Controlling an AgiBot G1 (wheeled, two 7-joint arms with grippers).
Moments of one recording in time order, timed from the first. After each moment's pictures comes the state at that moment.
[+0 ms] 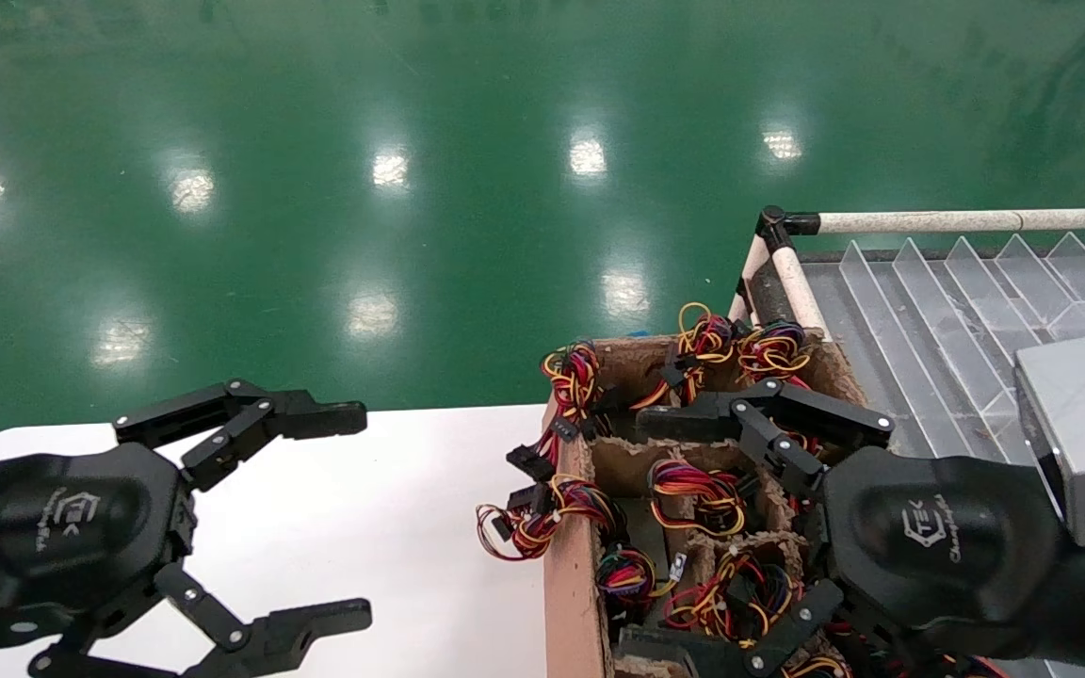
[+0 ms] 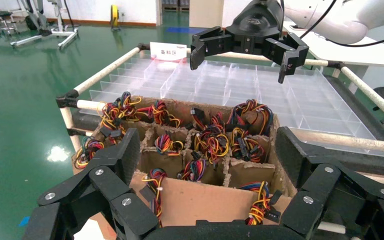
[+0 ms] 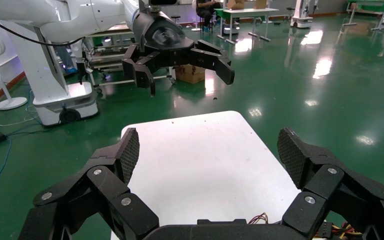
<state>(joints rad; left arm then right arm) -1.11 0.56 0.42 -1.25 0.63 1.44 -0.11 1.08 -0.61 -0.28 1.28 -0.73 -1.49 0.19</state>
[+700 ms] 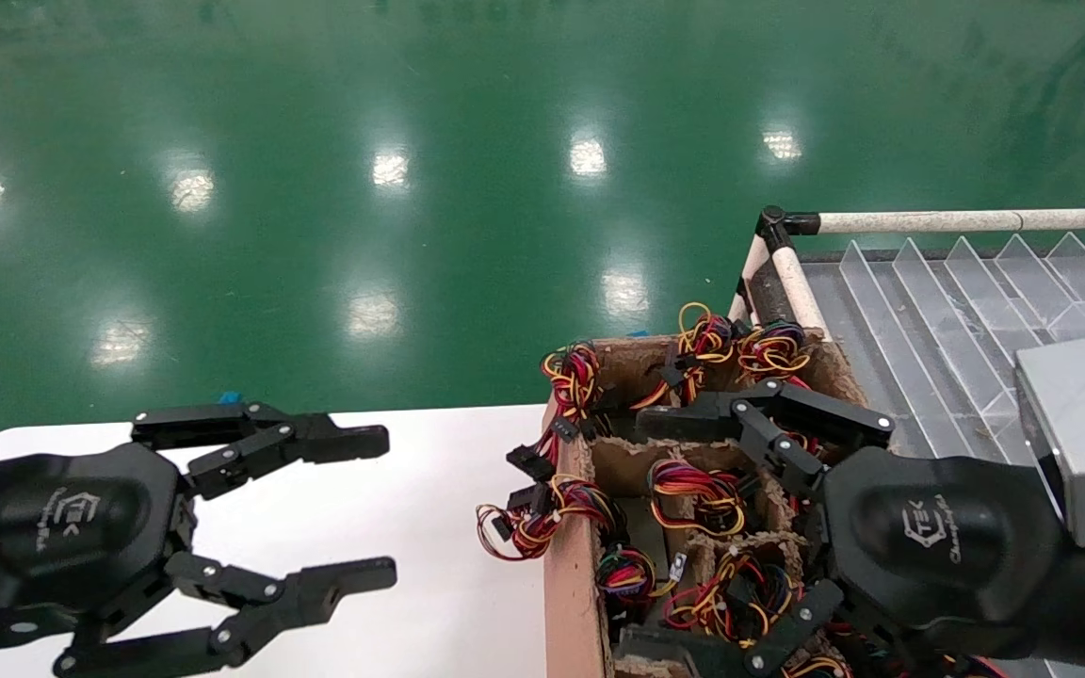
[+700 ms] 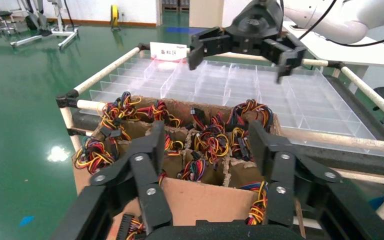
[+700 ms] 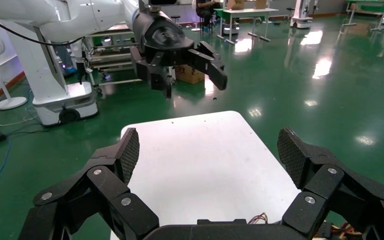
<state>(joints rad) -1.11 0.56 0.42 -1.25 0.63 1.44 -0.11 1.08 -0.60 -0.28 1.26 -0.75 -1.47 0.18</state>
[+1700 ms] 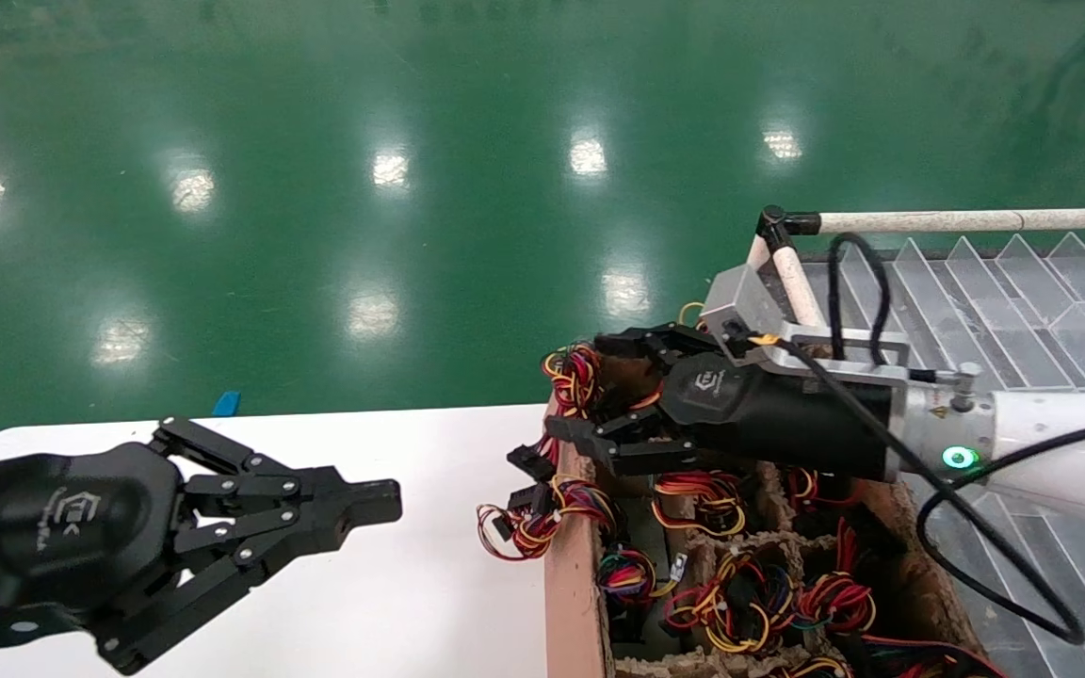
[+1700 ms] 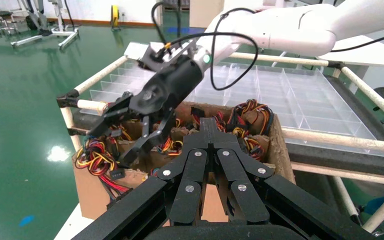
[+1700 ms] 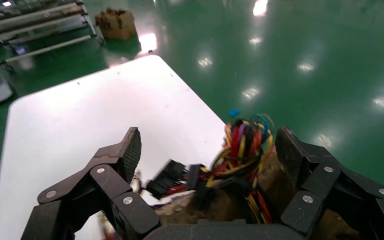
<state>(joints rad) -1.11 0.56 0.42 -1.25 0.63 1.44 -0.11 1.35 -0.94 -0.47 0.76 -1.12 -1.30 0.09</state>
